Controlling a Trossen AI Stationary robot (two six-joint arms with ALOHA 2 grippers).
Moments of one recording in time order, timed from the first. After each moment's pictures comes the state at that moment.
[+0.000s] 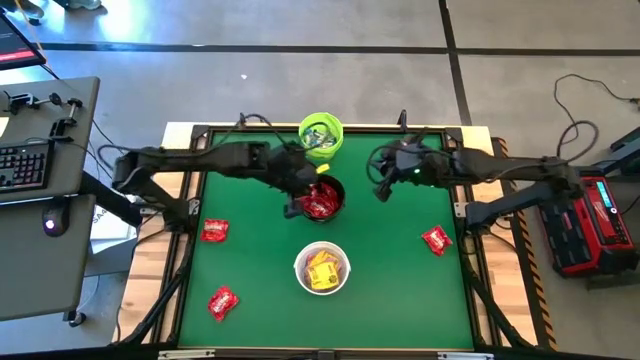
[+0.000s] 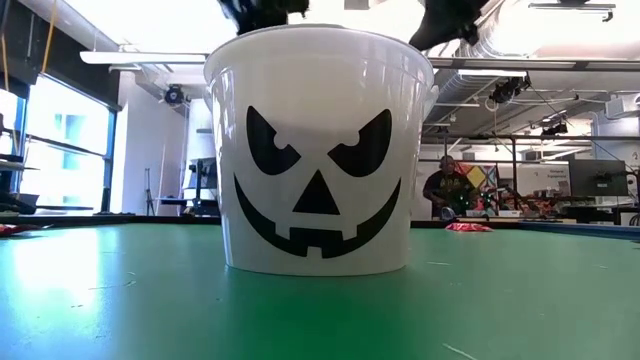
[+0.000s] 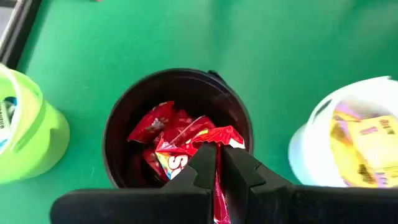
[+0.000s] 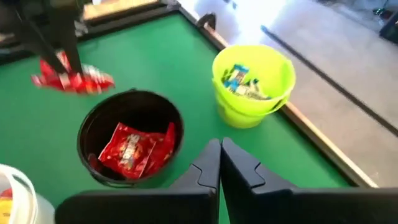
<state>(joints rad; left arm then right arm) 0.12 1.56 1.40 -0.73 0.03 0.03 -0.05 1.20 1.19 -0.66 0.43 0.27</state>
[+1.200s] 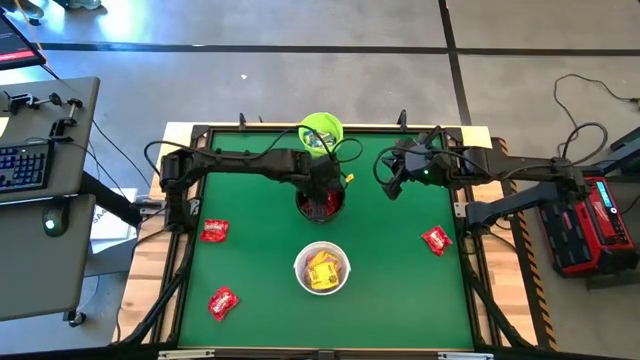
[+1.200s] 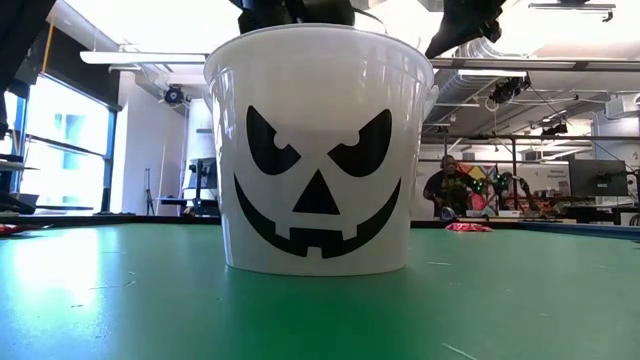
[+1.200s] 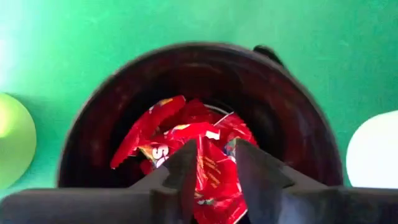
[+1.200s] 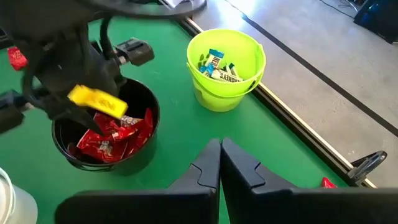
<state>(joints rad) 0.15 1.91 1.56 -0.77 0.02 0.08 -0.04 1.14 1.19 -0.79 0.49 0.34</state>
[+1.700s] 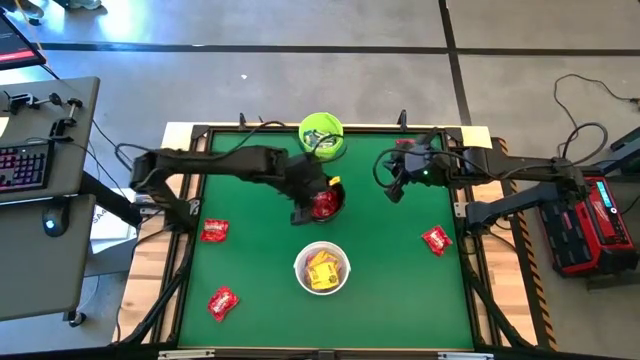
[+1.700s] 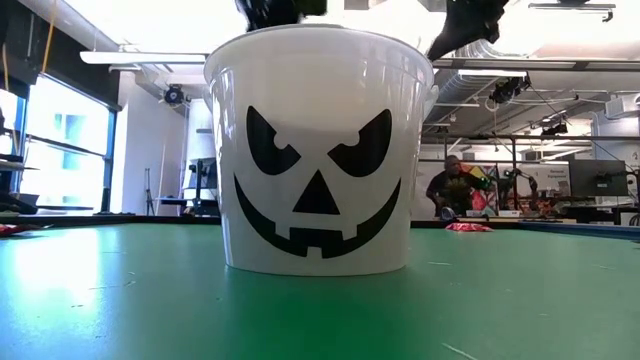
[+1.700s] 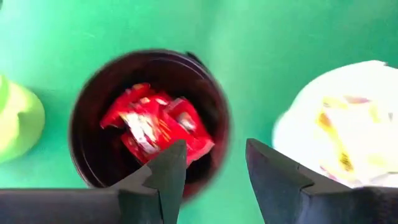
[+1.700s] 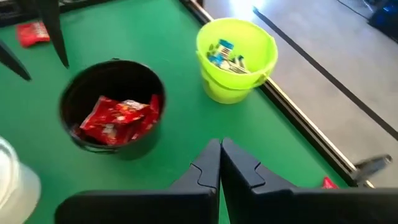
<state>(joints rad) 0.06 1.70 1.56 -0.90 0.02 -0.02 -0.04 1.14 1.19 -0.82 0.45 0.29</state>
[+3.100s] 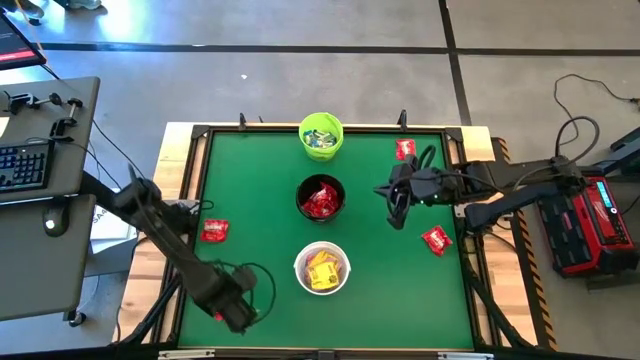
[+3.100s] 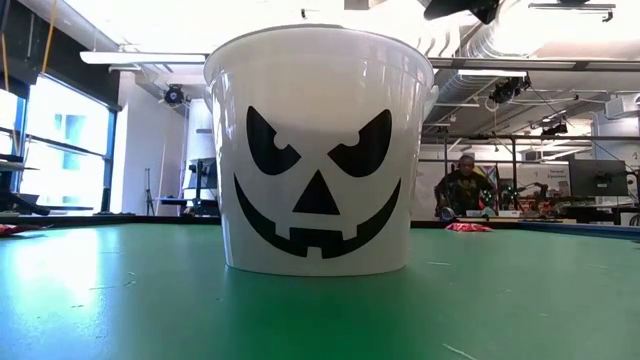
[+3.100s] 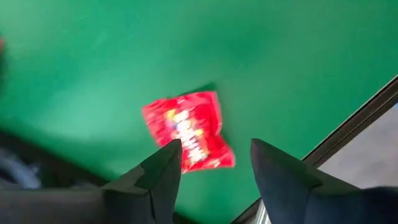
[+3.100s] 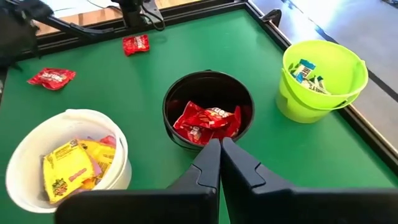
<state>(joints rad) -0.79 1.74 1.35 -1.22 0.08 -1.37 0.17 1.14 1.19 -0.72 0.39 0.33</state>
